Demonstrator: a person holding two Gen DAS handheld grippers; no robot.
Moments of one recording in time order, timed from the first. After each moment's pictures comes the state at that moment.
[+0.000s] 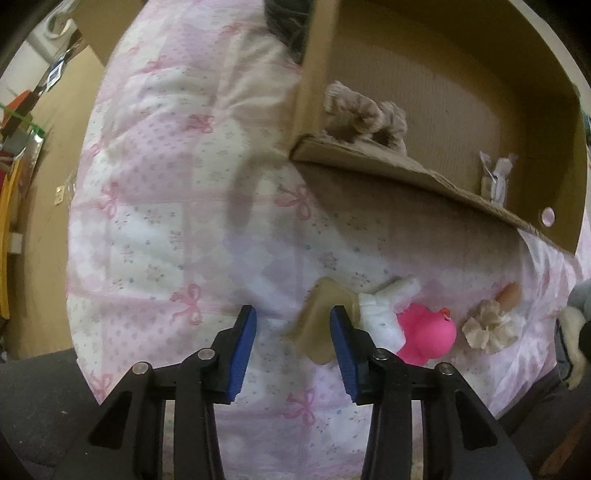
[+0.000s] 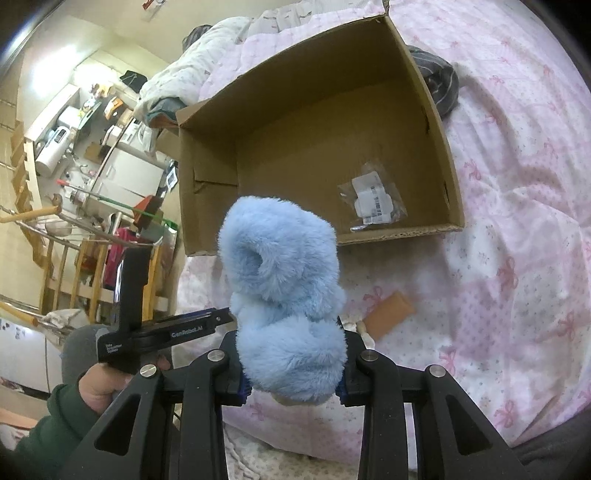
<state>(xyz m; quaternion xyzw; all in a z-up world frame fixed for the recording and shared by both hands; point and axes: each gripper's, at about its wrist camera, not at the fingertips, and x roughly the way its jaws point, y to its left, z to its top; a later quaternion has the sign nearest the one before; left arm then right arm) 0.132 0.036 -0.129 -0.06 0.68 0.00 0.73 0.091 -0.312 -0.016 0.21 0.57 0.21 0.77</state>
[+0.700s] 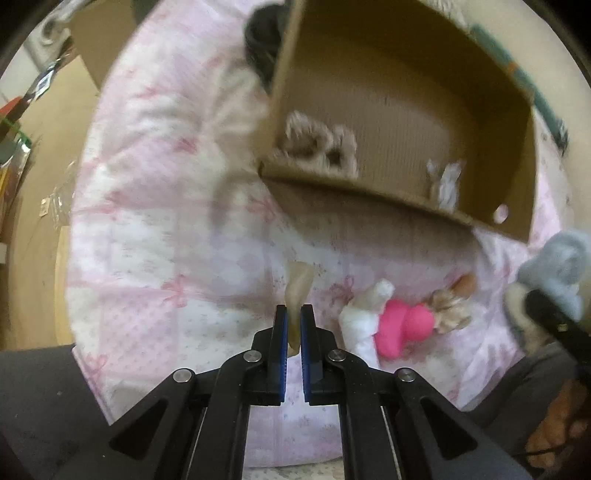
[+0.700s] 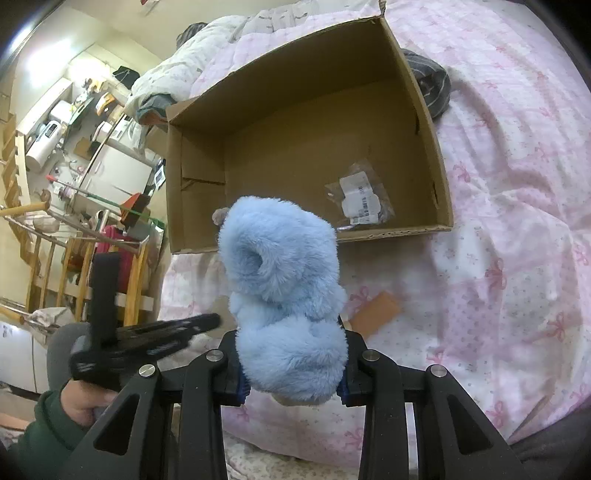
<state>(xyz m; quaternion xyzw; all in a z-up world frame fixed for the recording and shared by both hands) 0.104 0.039 -0.089 -0.10 0.63 -0.04 0.77 0.091 -0.307 -0.015 0.19 0.57 0.19 0.78</state>
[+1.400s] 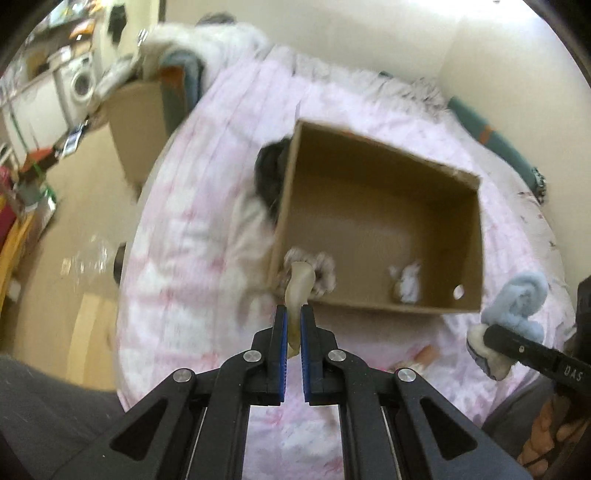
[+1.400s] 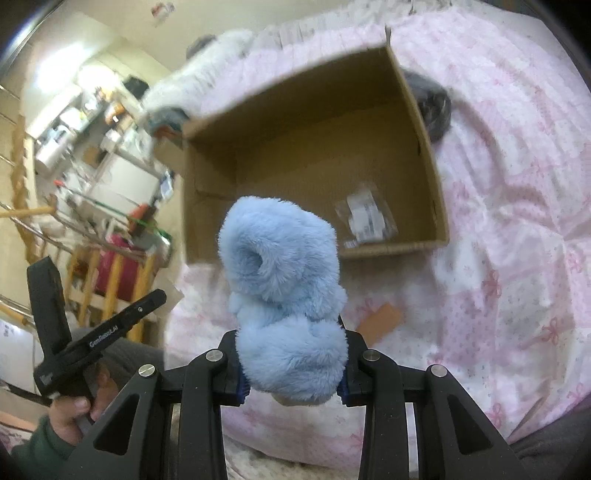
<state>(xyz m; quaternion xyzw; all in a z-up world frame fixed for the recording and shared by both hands) 0.087 0.037 0.004 -0.09 0.46 -0.02 0.88 0.078 -0.317 0.004 0.21 0.53 0.20 0.80</state>
